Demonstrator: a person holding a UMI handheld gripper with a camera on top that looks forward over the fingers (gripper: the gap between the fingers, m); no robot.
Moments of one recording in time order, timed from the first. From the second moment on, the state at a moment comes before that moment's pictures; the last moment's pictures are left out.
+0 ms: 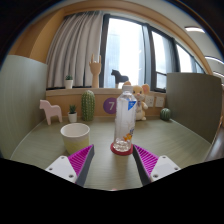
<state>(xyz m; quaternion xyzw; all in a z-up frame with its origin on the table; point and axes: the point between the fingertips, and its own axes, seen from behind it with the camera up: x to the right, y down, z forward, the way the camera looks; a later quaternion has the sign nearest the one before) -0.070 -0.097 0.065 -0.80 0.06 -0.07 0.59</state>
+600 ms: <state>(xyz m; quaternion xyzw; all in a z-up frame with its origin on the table) -0.183 -0.191 0.133 -0.79 -0.01 0.00 0.62</state>
